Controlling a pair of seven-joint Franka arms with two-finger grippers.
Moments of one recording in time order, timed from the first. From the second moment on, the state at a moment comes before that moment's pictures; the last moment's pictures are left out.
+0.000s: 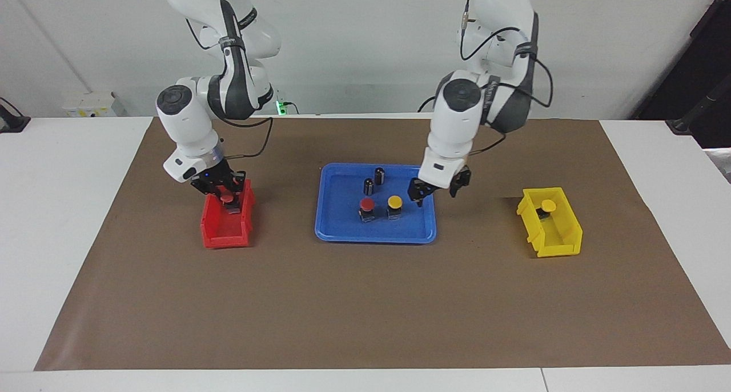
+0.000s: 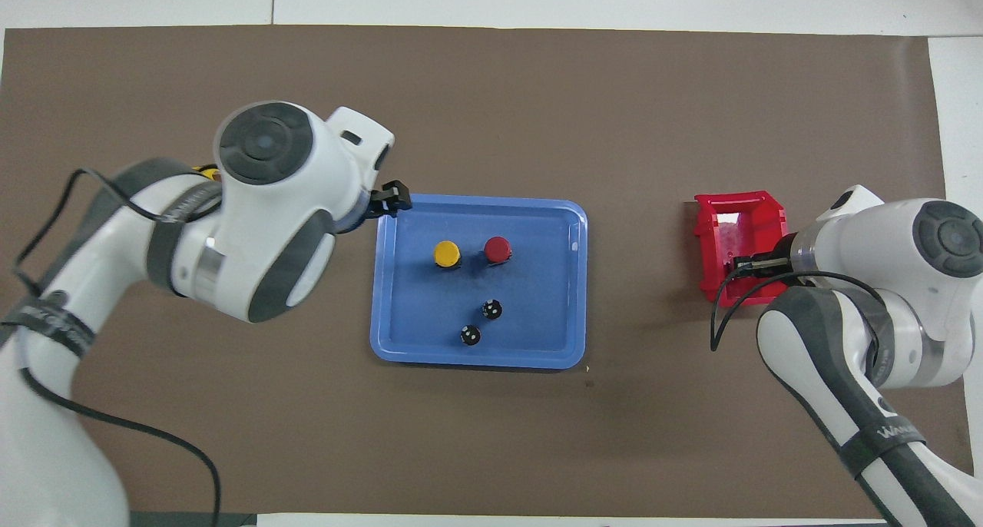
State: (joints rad) left arm -0.56 0.17 0.15 -1.79 0.00 1.94 -0.52; right arm -0.03 -0.03 0.05 -2.25 0.03 2.21 -0.05
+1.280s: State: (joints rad) left arm -0.18 0.10 0.16 -2.04 0.01 2.24 0.07; right arm 0.42 0.22 0.07 -1.96 0.03 2.26 0.49
